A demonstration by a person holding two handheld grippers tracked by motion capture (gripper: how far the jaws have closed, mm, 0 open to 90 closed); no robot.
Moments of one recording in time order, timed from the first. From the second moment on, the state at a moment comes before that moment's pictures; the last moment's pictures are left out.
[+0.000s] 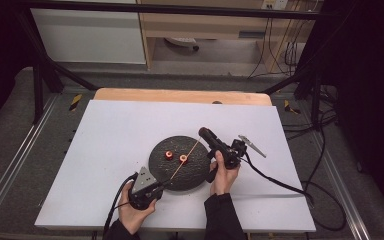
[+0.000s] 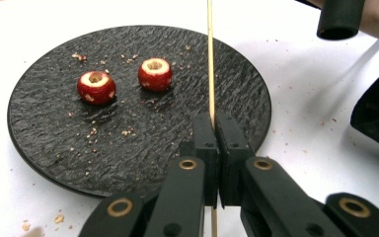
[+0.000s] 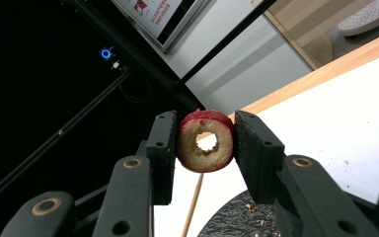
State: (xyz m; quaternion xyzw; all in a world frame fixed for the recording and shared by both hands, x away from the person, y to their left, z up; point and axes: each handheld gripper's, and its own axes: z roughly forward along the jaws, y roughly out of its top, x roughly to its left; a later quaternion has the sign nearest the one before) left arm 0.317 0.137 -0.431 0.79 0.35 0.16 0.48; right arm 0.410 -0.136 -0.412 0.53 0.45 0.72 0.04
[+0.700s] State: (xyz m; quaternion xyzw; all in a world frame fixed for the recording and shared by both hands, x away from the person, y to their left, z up) left arm 0.332 0.113 -0.420 0.78 0.37 0.16 0.49; right arm 0.402 -0.132 -0.417 0.52 0.46 0.72 0.04
